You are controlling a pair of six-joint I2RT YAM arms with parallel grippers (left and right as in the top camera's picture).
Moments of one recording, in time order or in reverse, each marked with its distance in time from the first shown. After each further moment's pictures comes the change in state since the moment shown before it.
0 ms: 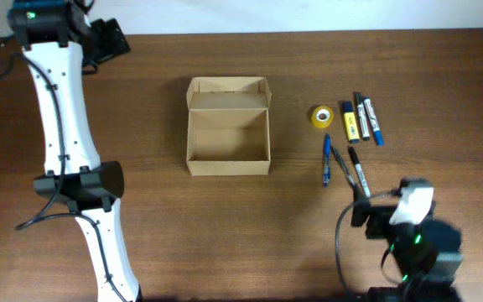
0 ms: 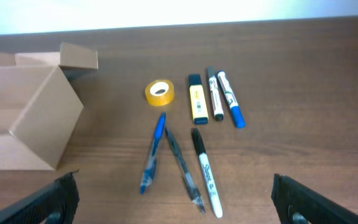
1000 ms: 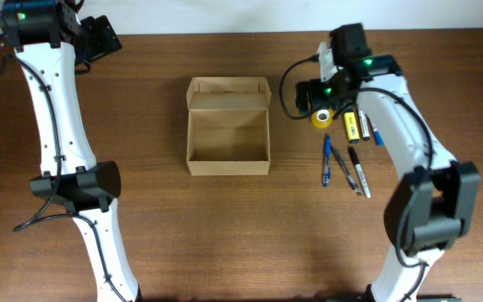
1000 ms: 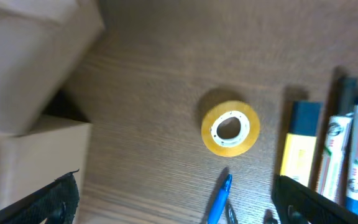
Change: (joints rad) left arm 0.018 0.000 0.002 0.011 -0.007 0.000; right arm 0.229 1.610 1.232 -0.359 0.019 0.000
